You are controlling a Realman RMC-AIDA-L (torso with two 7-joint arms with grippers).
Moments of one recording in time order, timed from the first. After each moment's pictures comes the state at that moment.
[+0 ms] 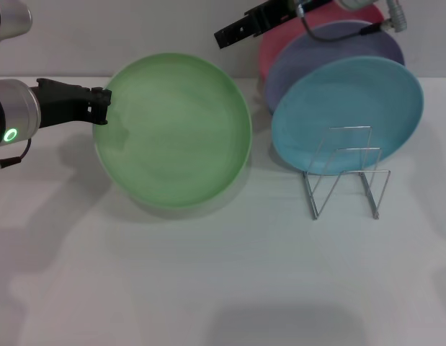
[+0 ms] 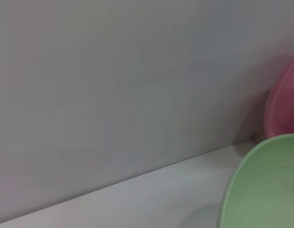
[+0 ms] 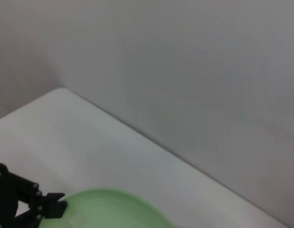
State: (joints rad) left arm -0.29 -2.06 -1.64 -1.54 2.51 -0.85 0.46; right arm 0.95 1.98 1.86 1.16 -2.37 1.23 -0.43
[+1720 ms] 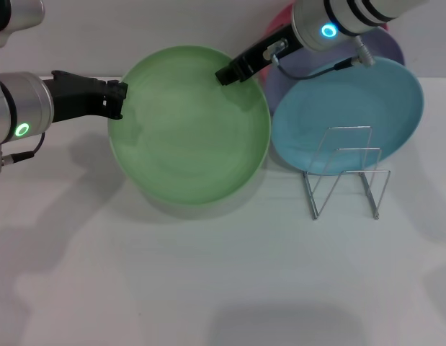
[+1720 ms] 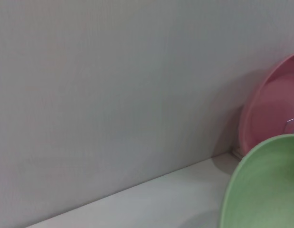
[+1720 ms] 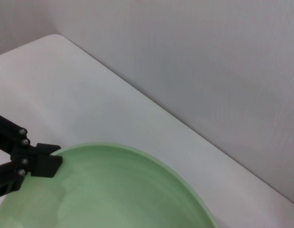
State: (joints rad) left arm -0.30 -2.06 -1.62 -1.58 2.48 -0.85 0.46; right arm 1.00 2.01 1.74 0.99 -2.42 1.10 -0.50
